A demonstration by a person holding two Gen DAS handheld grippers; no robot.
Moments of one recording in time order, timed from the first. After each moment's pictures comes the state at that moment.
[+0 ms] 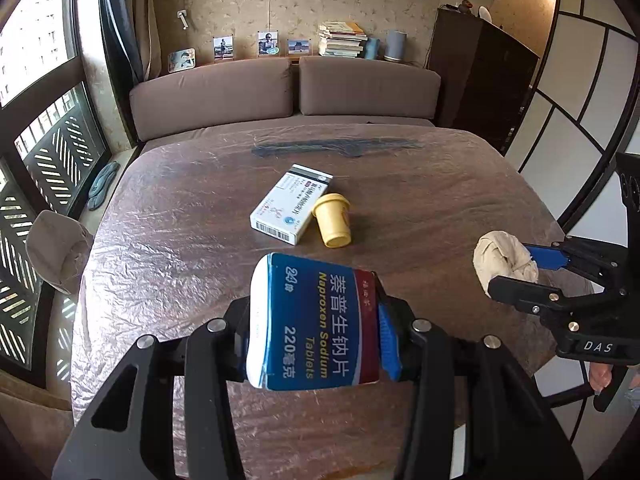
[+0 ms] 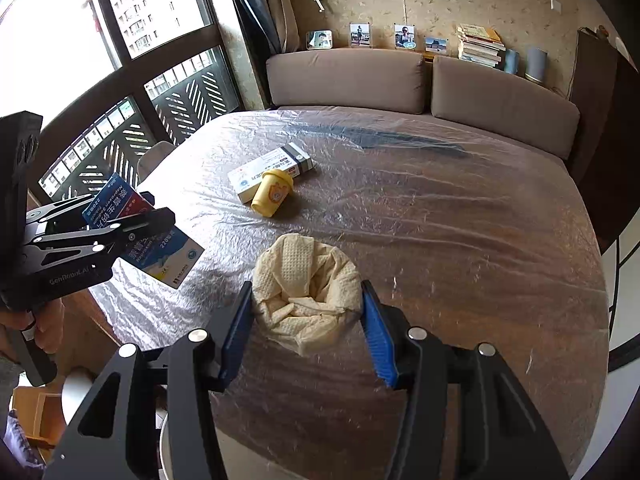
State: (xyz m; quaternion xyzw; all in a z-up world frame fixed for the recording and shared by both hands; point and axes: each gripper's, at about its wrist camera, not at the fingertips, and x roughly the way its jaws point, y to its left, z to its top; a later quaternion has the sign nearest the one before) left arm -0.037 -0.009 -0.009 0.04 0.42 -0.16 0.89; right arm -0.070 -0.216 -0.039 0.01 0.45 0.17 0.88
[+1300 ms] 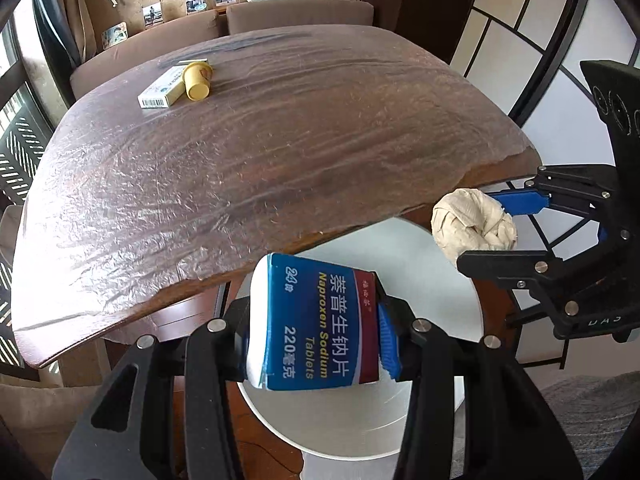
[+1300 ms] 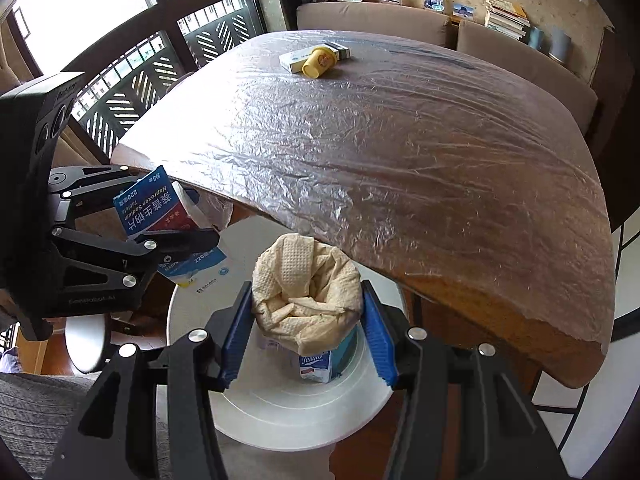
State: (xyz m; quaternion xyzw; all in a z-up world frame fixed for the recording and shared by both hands) left arm -0.167 -0.066 -0.067 0.10 0.50 -0.25 0.83; right arm -0.204 -0.230 -0.076 -0.03 0.52 0.21 0.83
